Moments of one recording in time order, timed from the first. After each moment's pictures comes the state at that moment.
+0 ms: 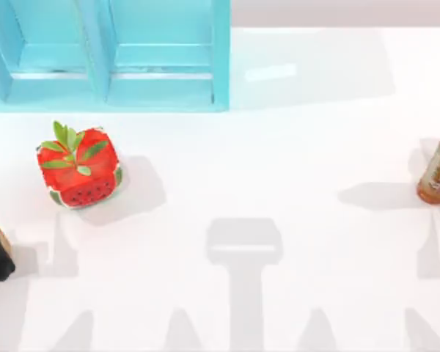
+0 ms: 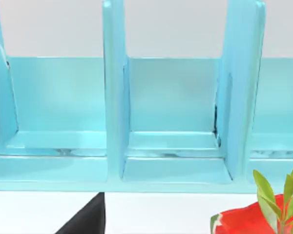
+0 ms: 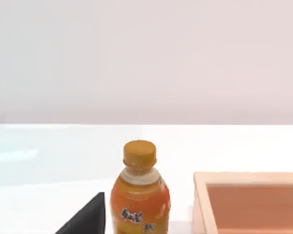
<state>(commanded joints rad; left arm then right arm) 0.00 0.00 0.00 0.00 0.00 0.00 0.00 0.00 0.00 0.00 0.00 0.00</state>
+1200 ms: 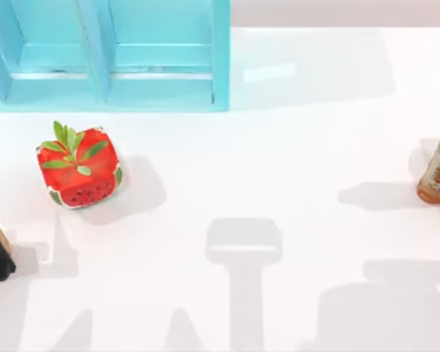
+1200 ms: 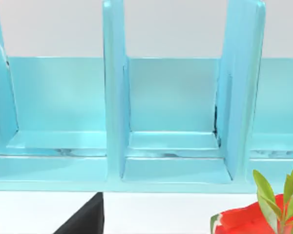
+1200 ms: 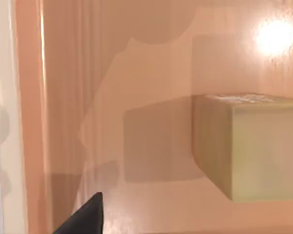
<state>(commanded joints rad) 0.00 0.00 0.00 0.00 0.00 0.00 -0.40 1.33 1.04 -0.99 0.00 -0.39</state>
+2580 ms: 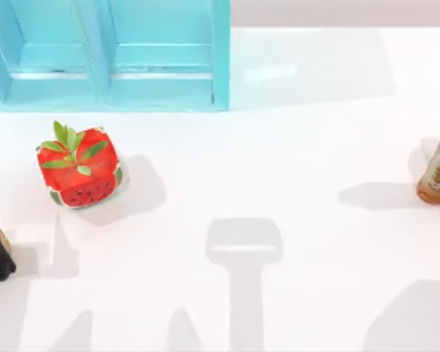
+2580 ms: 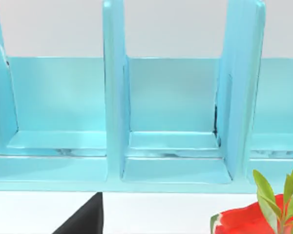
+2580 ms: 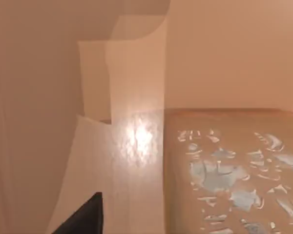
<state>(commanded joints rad) 0.00 0.00 0.00 0.00 0.00 0.00 -0.51 1.77 1.09 -0.89 0.00 -0.50</state>
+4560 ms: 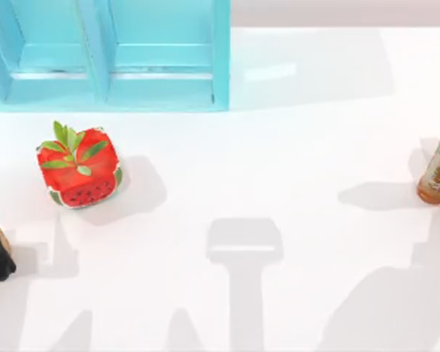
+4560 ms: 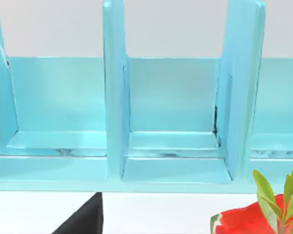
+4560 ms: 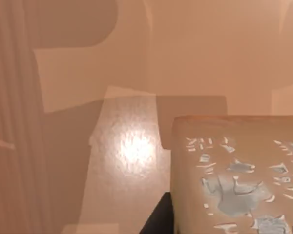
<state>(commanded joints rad) 0.00 0.00 0.00 0.00 0.00 0.00 -0.43 1.75 1.16 -0.93 0.02 -0.39</state>
